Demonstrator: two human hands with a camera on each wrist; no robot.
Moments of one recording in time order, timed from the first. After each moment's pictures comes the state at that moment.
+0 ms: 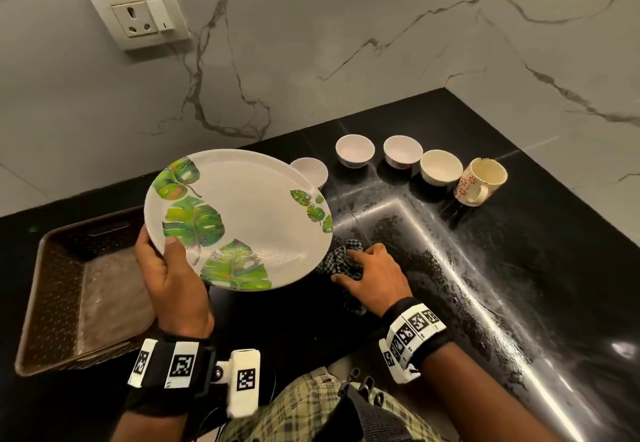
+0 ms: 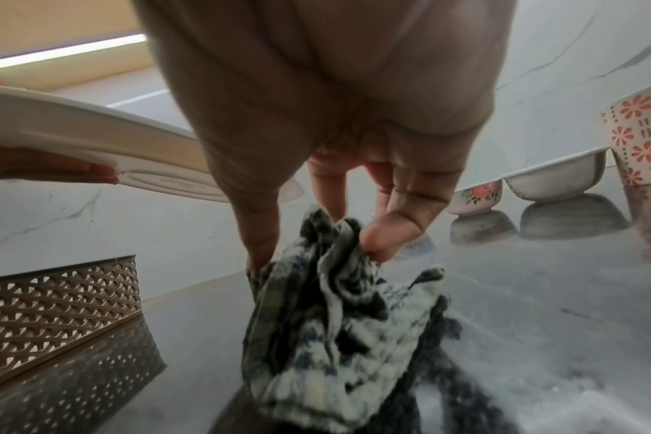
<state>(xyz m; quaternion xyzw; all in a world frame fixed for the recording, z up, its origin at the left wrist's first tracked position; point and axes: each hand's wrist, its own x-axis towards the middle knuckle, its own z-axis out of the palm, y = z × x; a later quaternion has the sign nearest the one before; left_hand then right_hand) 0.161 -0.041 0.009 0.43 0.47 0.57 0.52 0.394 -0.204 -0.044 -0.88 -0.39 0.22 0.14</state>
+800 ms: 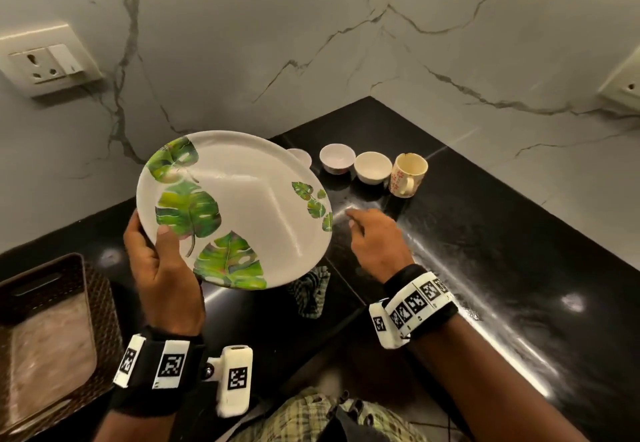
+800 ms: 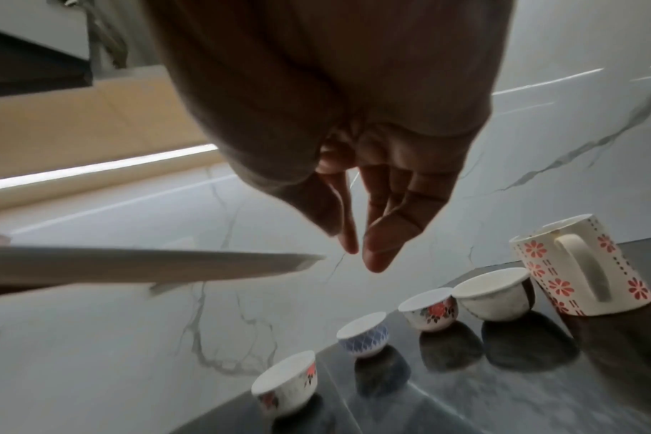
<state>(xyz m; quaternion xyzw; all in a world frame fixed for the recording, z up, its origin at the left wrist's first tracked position) 0.226 -0.075 0.054 0.53 0.34 0.54 0.56 0.454 -0.252 0.031 -0.89 -0.34 0.08 0.30</state>
